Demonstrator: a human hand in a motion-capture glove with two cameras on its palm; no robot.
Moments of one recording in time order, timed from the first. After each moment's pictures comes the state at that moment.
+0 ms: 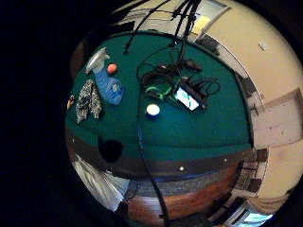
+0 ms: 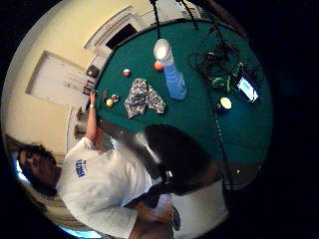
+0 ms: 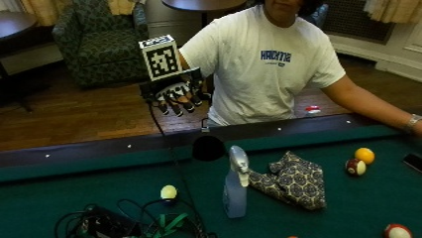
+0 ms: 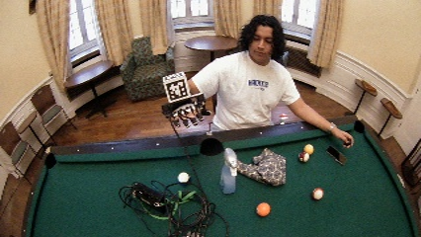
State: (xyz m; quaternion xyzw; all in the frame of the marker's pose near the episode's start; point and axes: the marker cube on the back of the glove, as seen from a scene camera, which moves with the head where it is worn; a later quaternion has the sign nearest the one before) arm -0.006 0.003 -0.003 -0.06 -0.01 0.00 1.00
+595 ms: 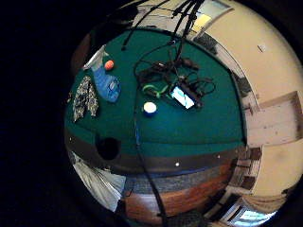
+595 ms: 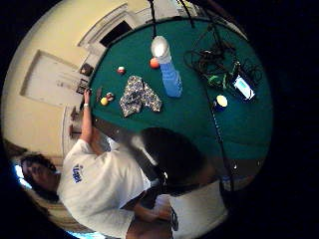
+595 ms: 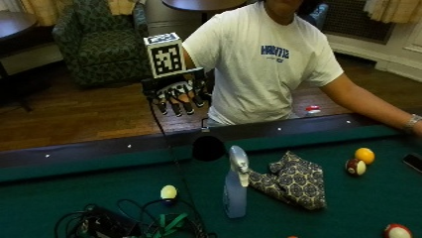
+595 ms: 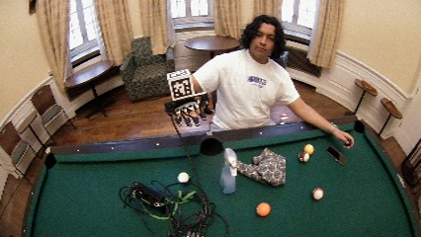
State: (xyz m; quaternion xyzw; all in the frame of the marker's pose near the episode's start) arm -0.008 -0.002 -0.006 -0.07 0.02 0.01 1.00
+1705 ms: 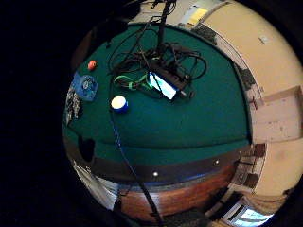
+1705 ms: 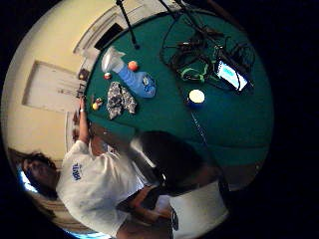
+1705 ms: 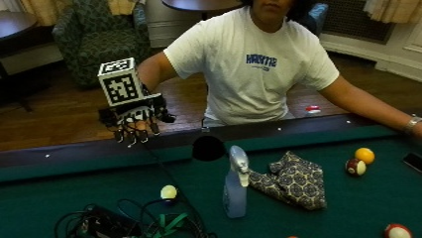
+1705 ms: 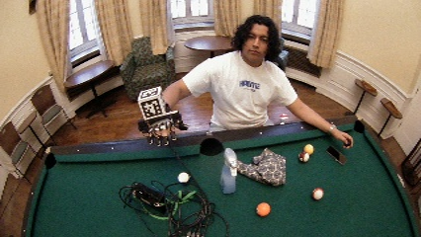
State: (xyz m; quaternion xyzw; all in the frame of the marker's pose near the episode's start) arm 0.105 0.002 0.032 -0.09 0.01 0.04 1.00
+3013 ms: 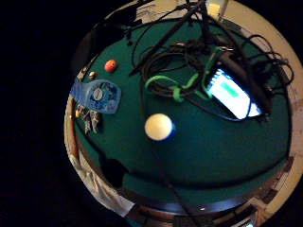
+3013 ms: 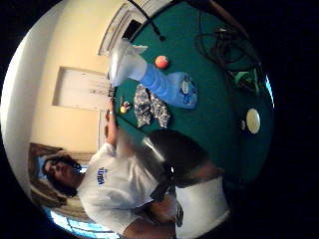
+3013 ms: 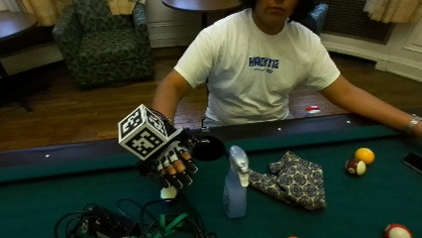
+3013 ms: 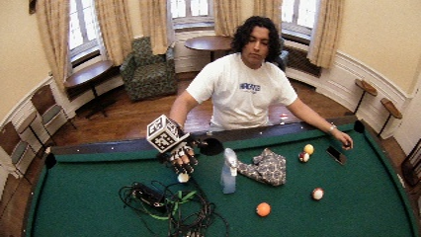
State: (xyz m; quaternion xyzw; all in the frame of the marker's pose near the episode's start) arm 0.045 -0.064 0.137 -0.10 -0.23 0.04 0.97
